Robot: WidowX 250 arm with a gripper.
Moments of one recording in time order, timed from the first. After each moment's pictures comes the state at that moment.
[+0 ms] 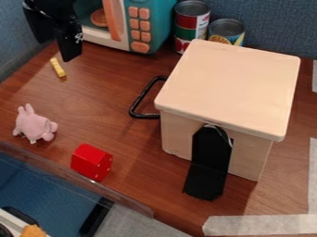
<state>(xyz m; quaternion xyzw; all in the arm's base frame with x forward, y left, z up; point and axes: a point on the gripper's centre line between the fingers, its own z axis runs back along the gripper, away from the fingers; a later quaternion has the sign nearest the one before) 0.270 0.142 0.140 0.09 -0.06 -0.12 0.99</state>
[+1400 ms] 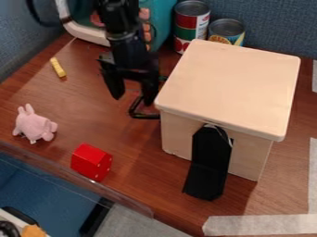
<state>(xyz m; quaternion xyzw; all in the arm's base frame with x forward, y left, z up) 0.314 0.058 0.045 -0.04 -0.04 0.01 1.00</state>
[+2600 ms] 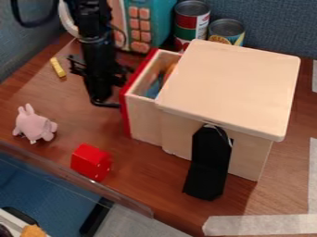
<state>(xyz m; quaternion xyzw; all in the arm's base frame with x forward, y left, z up) 0.297 0.131 0.033 0.02 0.01 0.03 1.00</state>
